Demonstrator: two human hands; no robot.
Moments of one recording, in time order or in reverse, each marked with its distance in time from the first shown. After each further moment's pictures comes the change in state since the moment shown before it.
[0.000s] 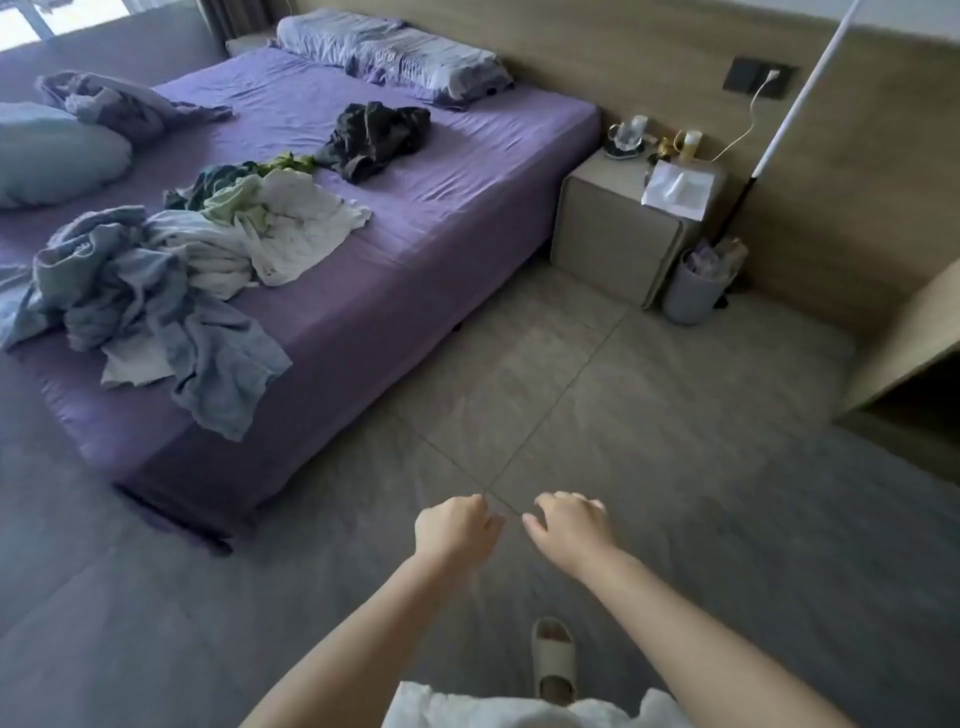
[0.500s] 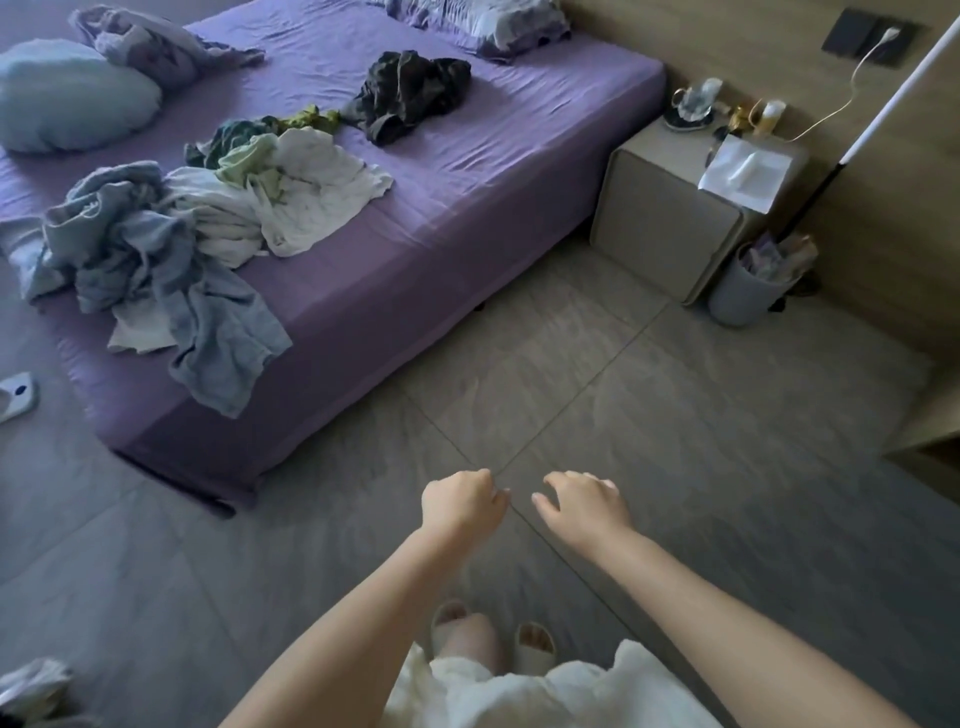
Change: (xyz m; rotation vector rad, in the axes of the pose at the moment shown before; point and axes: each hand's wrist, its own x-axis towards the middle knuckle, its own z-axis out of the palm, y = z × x) left_hand 0.088 0.052 -0.024 0.016 0.004 -0.097; right_hand 0.094 0.068 -0.042 -0.008 -0.028 -0.128
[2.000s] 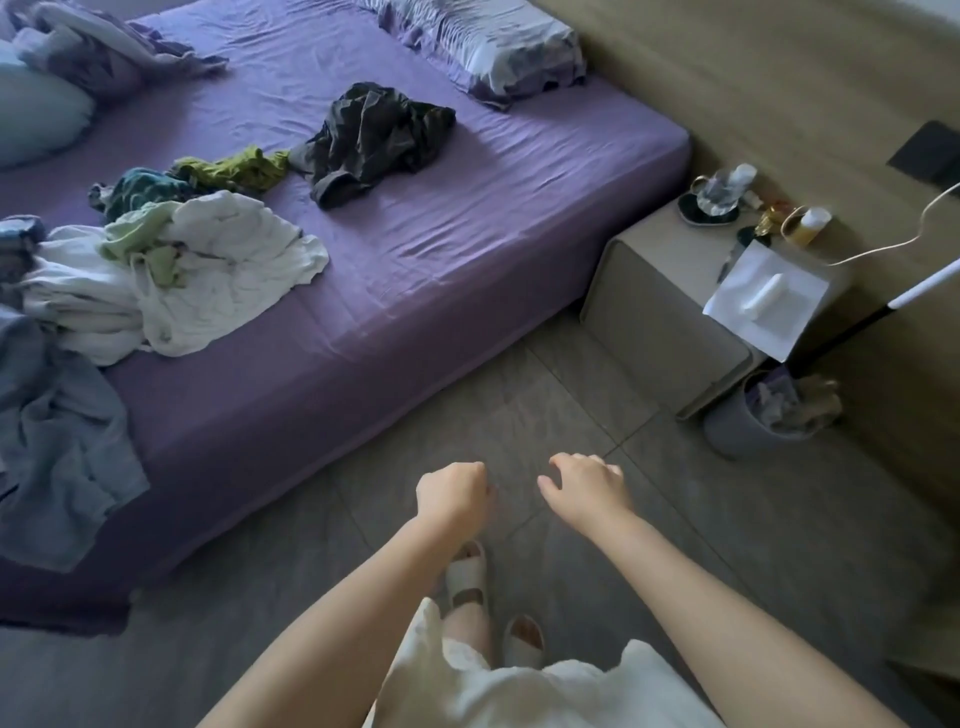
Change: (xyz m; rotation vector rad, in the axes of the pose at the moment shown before) left_hand 0.402 0.153 -0.155 -0.093 -0.046 -0.126; right_hand 0.384 0.192 -0.233 -0.039 -0.033 -0.005
